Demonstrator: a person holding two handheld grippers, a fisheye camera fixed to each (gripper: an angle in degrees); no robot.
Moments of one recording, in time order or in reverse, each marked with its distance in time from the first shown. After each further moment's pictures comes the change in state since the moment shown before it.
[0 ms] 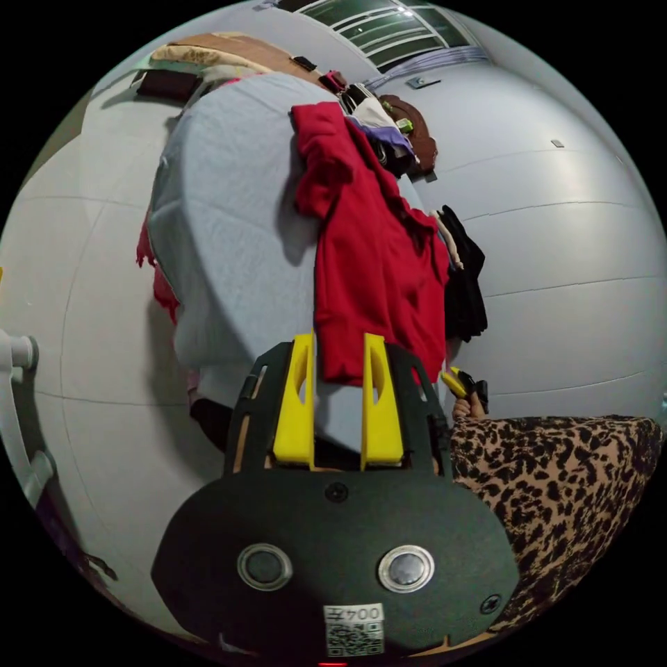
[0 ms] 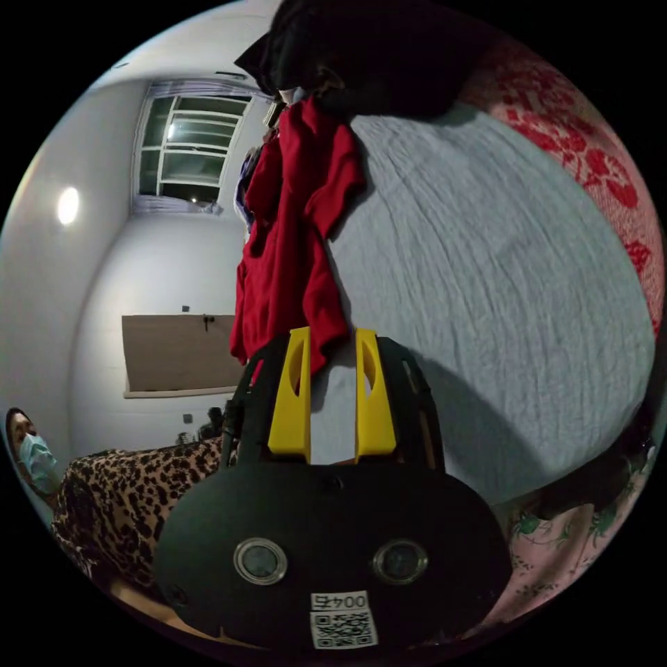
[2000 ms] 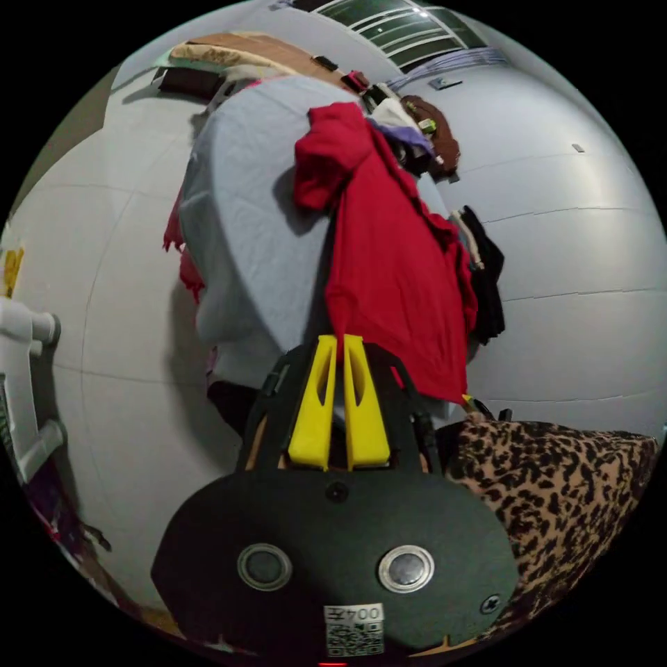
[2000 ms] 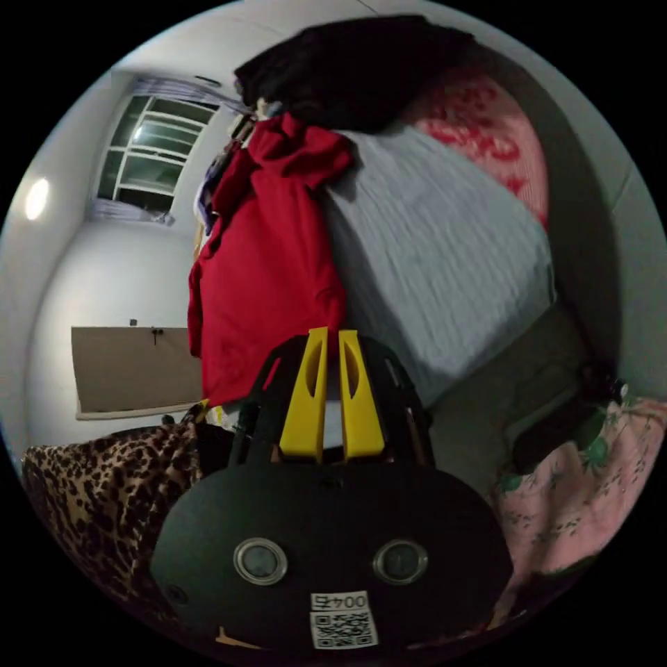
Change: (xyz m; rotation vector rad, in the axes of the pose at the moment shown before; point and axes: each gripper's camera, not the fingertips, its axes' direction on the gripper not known) left arm -0.177 -0.012 -0.184 -0.089 -0.187 -0.087; right arm -0.011 -0.071 -0.176 0.069 0.247 0.076
